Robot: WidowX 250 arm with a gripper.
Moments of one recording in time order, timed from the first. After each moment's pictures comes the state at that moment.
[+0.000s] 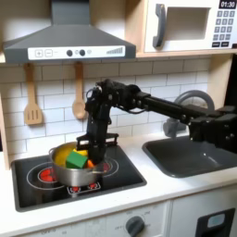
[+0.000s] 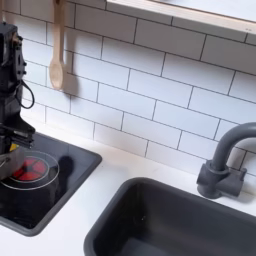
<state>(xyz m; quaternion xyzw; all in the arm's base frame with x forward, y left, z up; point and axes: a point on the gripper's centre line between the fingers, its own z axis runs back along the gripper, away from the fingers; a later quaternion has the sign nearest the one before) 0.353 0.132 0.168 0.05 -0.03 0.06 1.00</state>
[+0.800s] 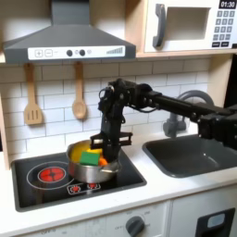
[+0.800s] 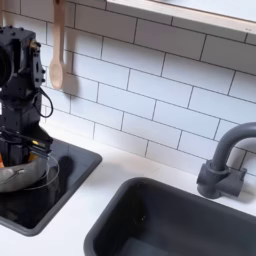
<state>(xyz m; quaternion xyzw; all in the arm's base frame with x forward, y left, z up) 0.348 0.101 0.169 0.03 -0.02 0.02 1.00</state>
